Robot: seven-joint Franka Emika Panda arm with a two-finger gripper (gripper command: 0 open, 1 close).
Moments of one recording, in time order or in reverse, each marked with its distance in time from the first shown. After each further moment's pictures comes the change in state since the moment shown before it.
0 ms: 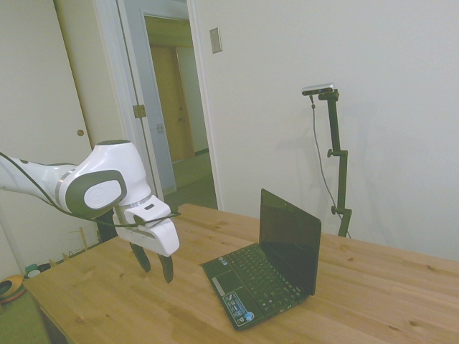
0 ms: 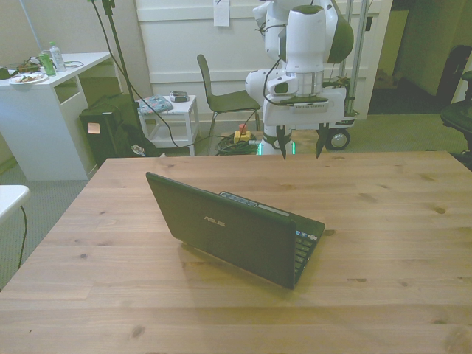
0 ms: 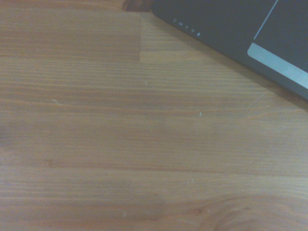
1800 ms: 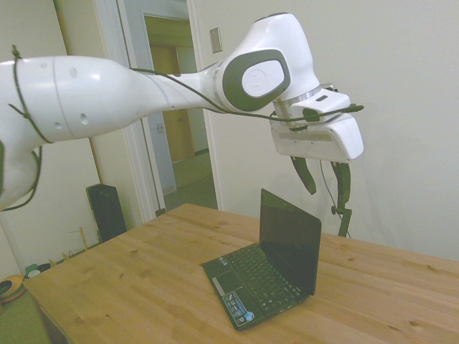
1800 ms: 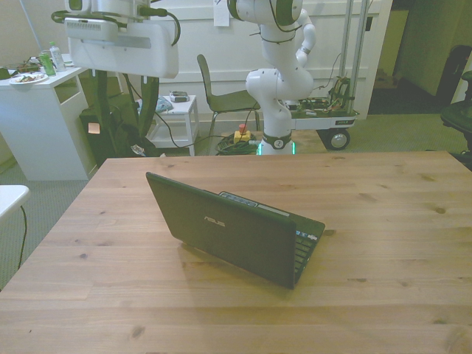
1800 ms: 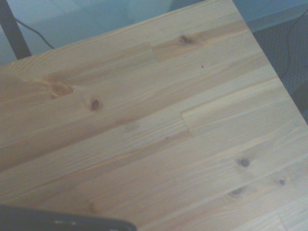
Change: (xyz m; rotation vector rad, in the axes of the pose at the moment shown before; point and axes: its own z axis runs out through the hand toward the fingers) arm 0.381 0.088 -0.165 0.025 0.226 0.400
